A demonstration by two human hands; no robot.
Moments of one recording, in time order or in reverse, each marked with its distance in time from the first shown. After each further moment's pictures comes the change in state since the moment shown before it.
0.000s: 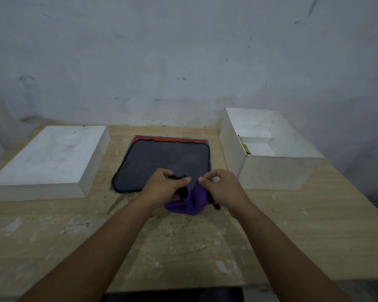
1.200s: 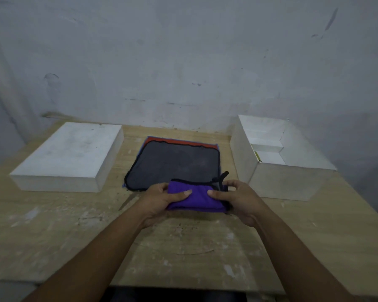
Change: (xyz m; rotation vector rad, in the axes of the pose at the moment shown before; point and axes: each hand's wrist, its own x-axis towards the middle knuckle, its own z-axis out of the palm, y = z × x) left_hand -0.005 -0.035 -0.038 -0.201 -0.200 0.019; right_hand -0.005 0.003 -0.013 0.345 -0.227 0.304
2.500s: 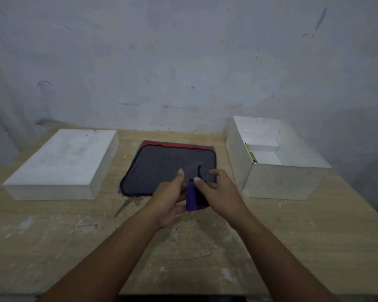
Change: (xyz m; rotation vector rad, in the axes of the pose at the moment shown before) left_hand -0.016 0.031 0.054 -0.055 0.166 -0.096; right_hand -0.023 -0.013 0.037 -0.370 0.159 -0.349
